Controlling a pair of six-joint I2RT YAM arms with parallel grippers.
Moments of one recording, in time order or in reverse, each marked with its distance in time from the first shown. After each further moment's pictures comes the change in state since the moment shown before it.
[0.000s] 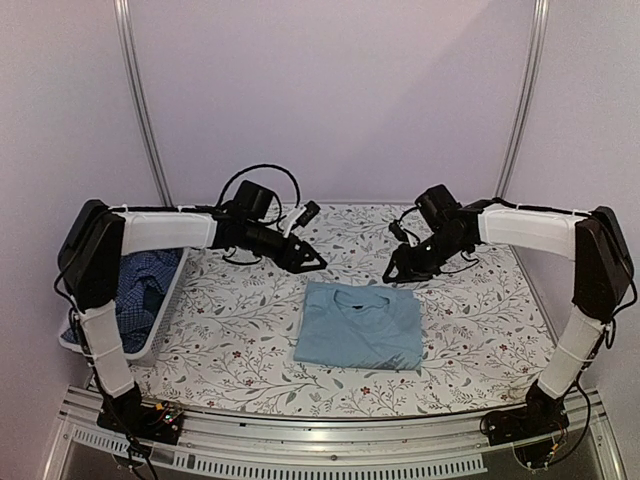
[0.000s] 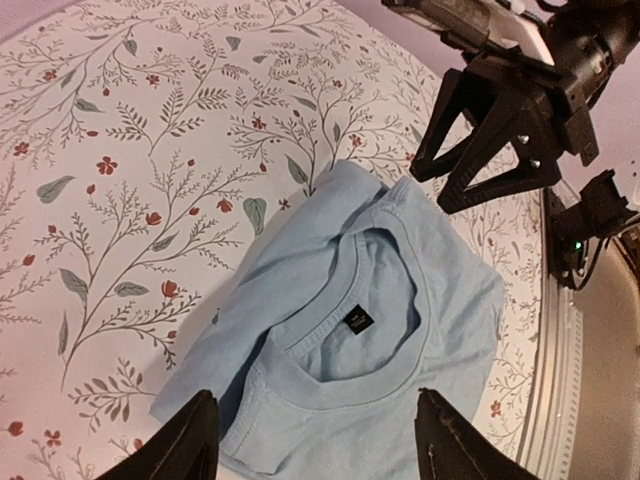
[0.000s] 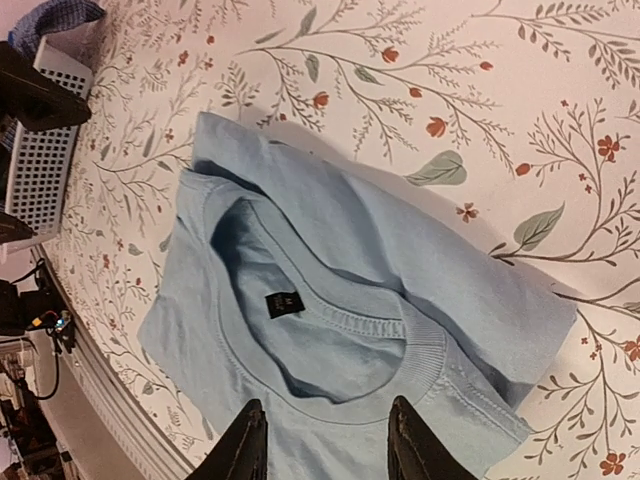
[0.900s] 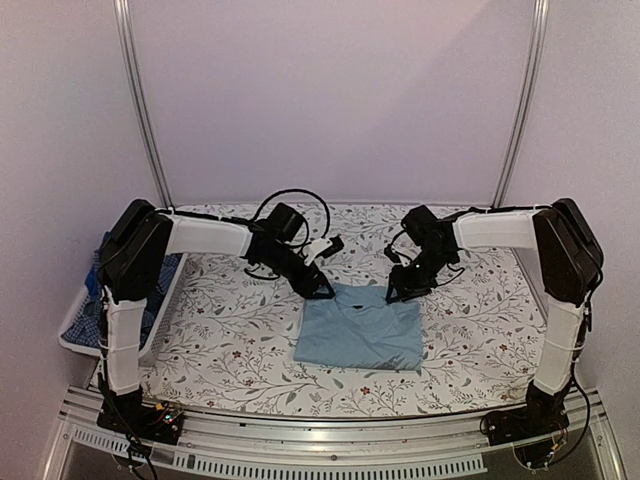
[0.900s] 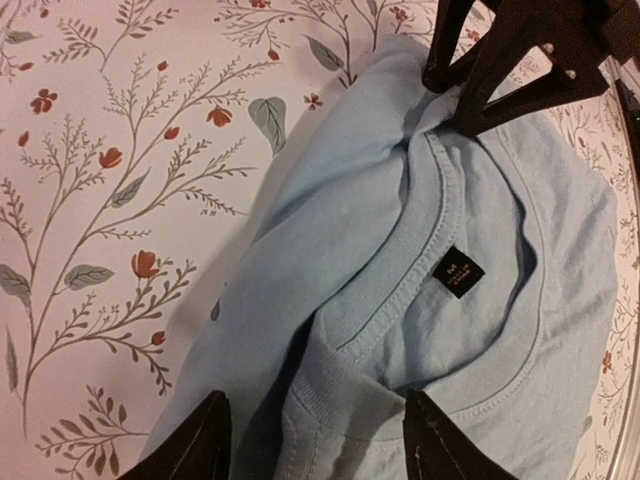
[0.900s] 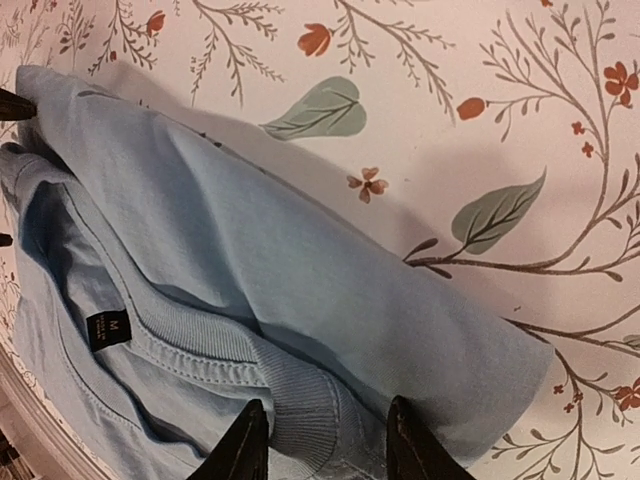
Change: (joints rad) left arm -0.074 0.269 0.164 -0.151 -0.129 0.271; right arm 0.000 0.226 0.048 -0.067 0.131 -0.109
